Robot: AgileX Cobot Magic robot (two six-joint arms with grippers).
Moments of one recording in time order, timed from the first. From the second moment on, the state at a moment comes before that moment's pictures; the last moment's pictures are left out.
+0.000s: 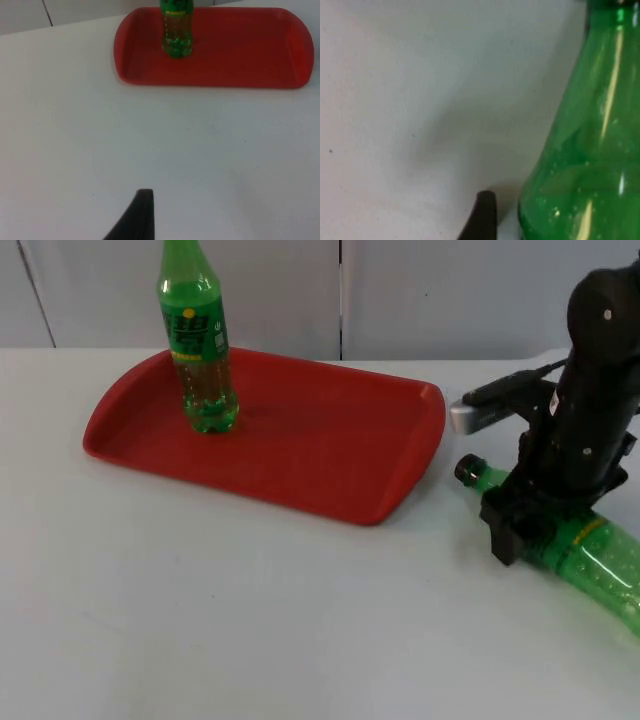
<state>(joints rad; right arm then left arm) 0.40 2.19 -1.40 -0.05 0.72 -0.18 -0.24 0.00 -0.50 -0.01 1.08 0.02</state>
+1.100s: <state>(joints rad) 0.40 1.79 -1.41 0.02 0.34 -0.17 -0.24 0.00 -0.50 -0.01 1.08 0.02</state>
